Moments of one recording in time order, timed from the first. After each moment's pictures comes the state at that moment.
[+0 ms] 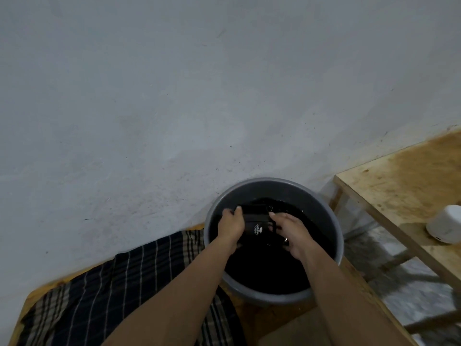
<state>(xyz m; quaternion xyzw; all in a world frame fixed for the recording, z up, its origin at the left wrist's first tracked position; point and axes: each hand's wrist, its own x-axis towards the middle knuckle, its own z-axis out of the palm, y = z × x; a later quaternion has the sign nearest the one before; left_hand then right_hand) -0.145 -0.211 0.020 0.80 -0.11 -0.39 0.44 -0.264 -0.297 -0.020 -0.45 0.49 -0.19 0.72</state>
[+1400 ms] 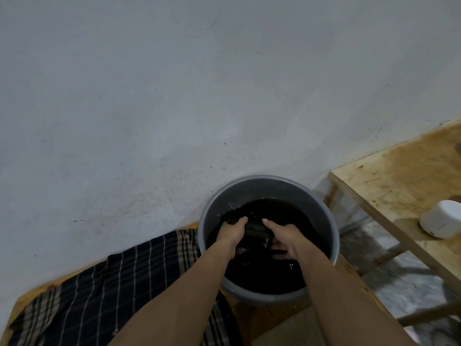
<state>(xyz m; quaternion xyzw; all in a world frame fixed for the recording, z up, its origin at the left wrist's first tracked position) -0.143 -0.218 -0.022 0.76 -0.03 -0.47 0.45 -0.265 -0.300 -0.033 -0.47 0.57 -0.05 0.67</state>
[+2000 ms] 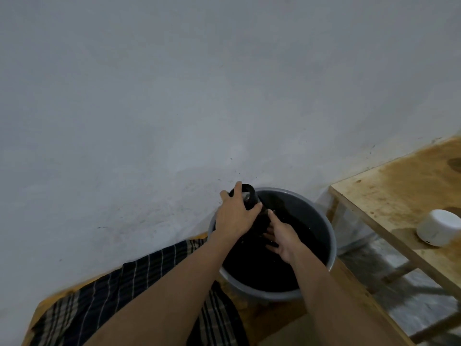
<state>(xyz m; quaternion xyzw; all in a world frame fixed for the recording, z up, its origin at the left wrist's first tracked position) -0.155 -0.202 0.082 0.86 -0.42 -0.11 0.27 -0.259 -0.266 0.015 -0.43 0.50 -0.19 0.73</state>
